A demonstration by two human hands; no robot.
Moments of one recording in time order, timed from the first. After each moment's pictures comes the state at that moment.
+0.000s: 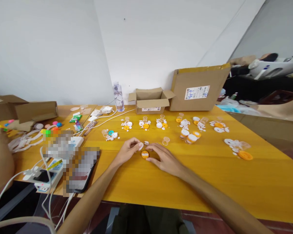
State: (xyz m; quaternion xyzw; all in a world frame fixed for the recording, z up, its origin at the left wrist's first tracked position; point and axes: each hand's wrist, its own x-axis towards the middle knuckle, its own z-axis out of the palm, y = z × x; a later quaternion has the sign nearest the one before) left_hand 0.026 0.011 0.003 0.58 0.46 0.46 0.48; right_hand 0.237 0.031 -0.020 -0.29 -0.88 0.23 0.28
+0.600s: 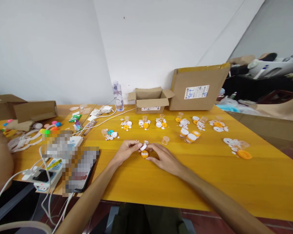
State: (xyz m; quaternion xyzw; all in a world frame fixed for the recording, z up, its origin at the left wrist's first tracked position) left_hand 0.022 0.010 -0.002 0.55 0.46 0.45 0.53; right_hand 0.236 0.030 -0.017 -0.30 -0.87 0.27 0.27
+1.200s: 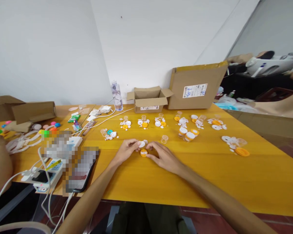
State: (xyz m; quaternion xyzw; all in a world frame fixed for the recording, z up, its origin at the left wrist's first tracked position) left_hand 0.026 0.011 0.003 0.59 0.47 0.45 0.48; right_hand 0.235 0.029 -0.016 -0.33 -0.86 0.27 0.29
